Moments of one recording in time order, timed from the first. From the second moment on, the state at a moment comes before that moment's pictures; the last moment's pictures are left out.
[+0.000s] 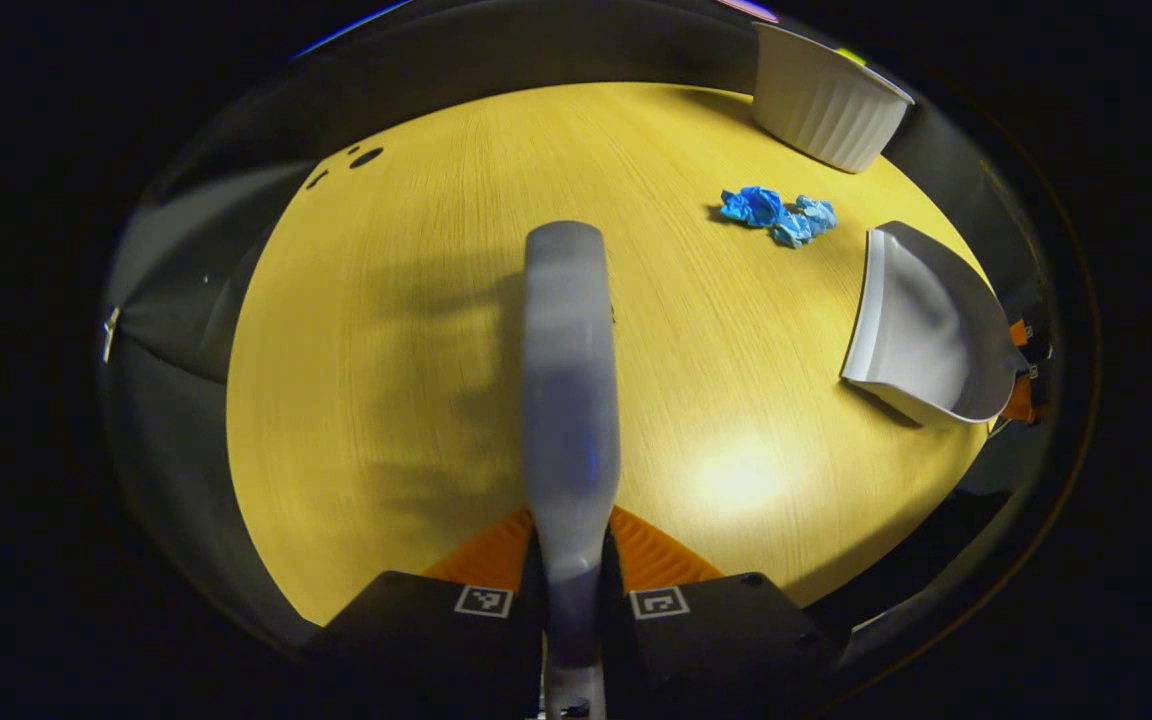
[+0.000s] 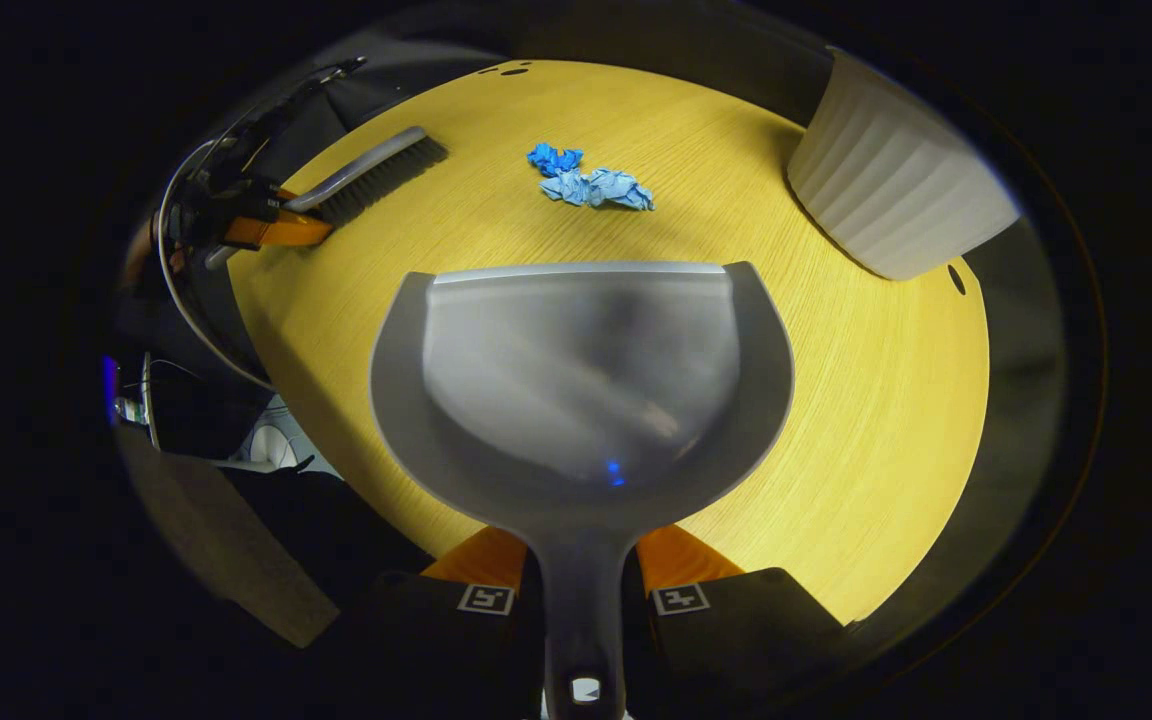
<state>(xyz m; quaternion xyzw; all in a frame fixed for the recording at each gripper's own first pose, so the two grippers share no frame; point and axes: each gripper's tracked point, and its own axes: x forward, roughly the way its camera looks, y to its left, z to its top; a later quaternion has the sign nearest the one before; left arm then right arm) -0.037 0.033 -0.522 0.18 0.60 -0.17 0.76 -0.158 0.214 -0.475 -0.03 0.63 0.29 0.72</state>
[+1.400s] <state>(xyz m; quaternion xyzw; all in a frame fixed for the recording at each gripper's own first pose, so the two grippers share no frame) -0.011 -0.151 -0.507 0.22 0.56 -0.51 0.61 -0.142 0.210 -0.480 -0.02 0.61 0.28 0.74</state>
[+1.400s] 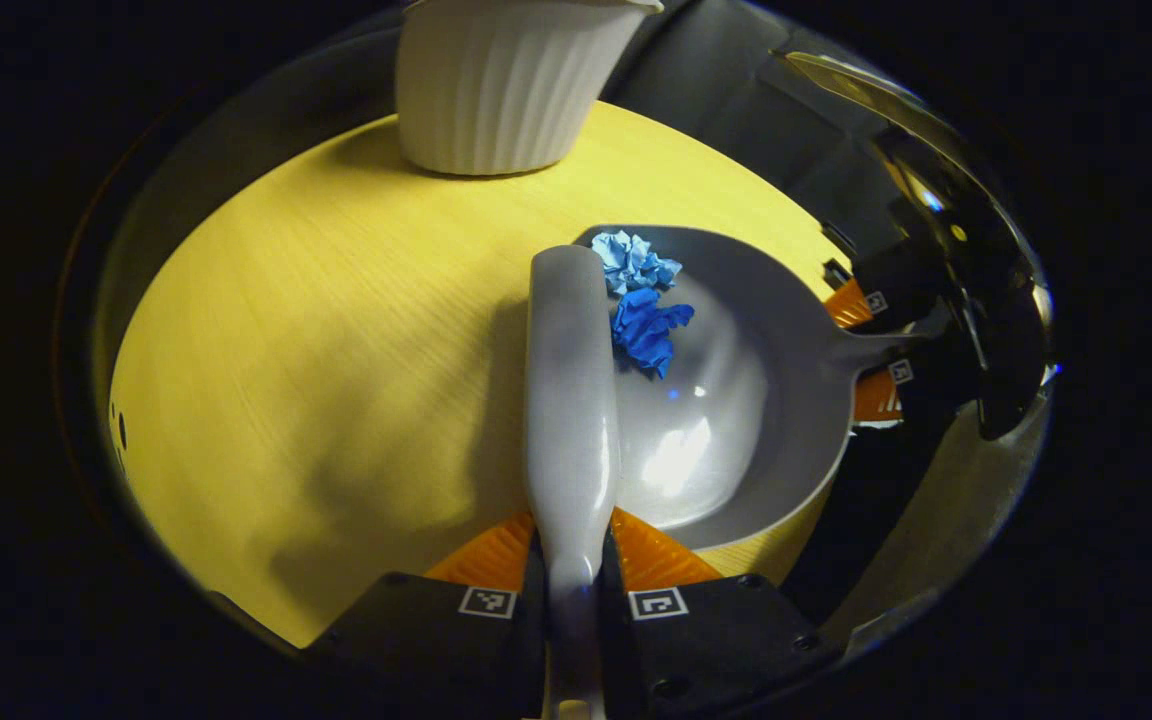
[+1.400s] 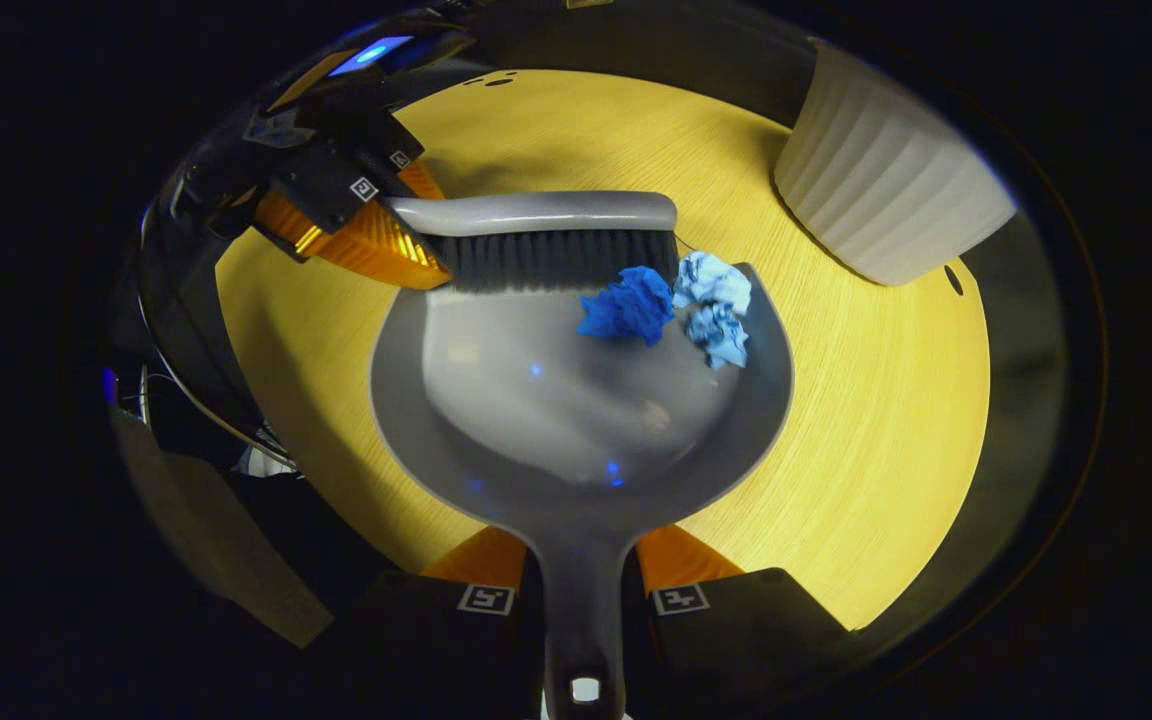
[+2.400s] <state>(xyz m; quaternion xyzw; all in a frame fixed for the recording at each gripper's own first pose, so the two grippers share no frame) 0.026 -0.102 -0.482 0.14 0.56 -0.34 0.75 -0.111 0.228 -0.463 0.05 0.60 0.08 0.79</state>
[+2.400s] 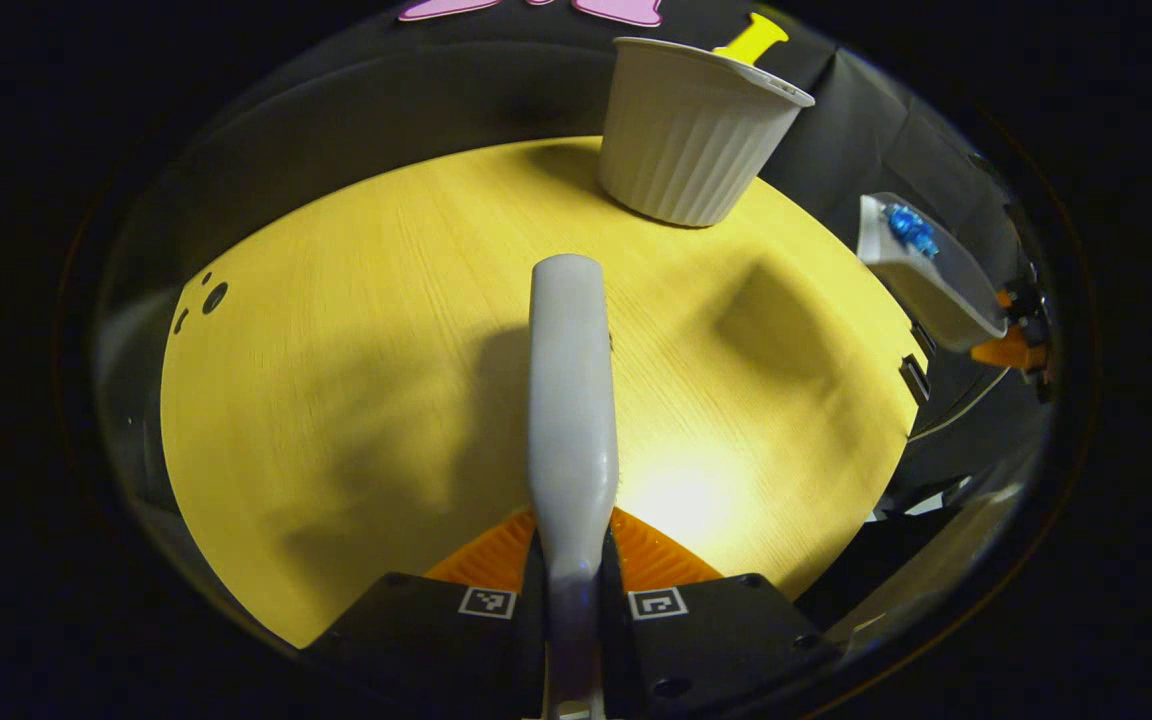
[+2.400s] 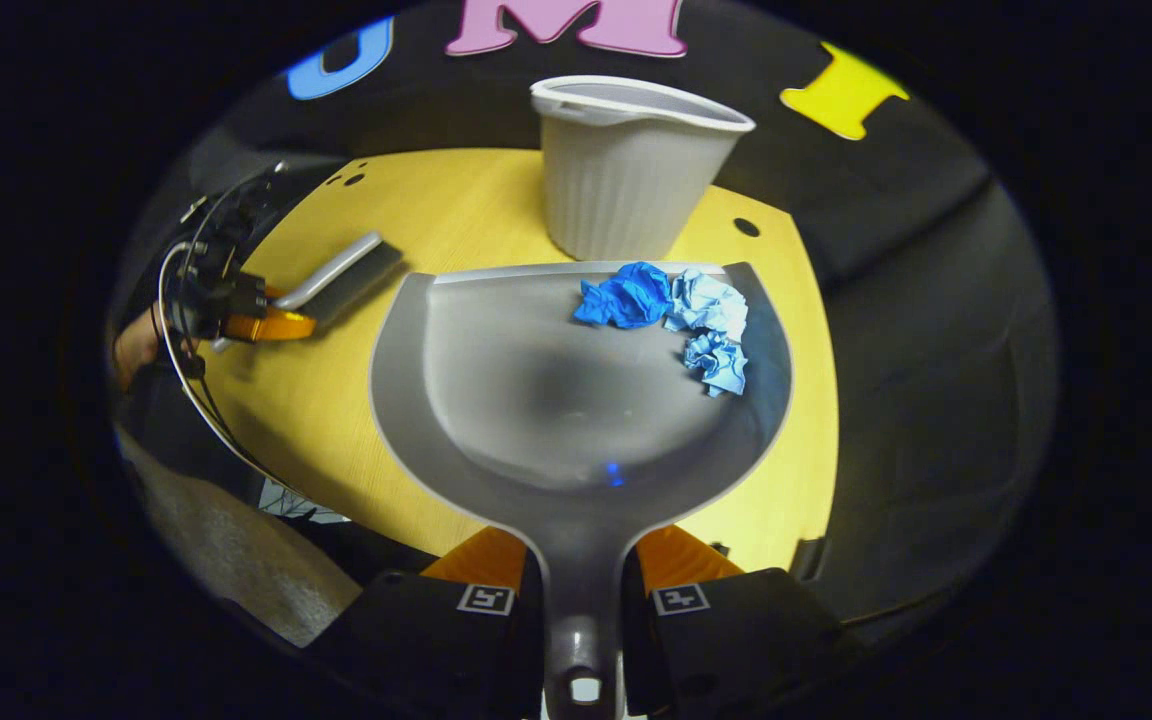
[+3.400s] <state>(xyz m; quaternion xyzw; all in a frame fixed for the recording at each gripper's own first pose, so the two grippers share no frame) 0.009 -0.102 -0.516 0.13 0.55 -0.33 0.75 -0.099 0.225 -0.465 0.05 0.60 0.04 0.80</state>
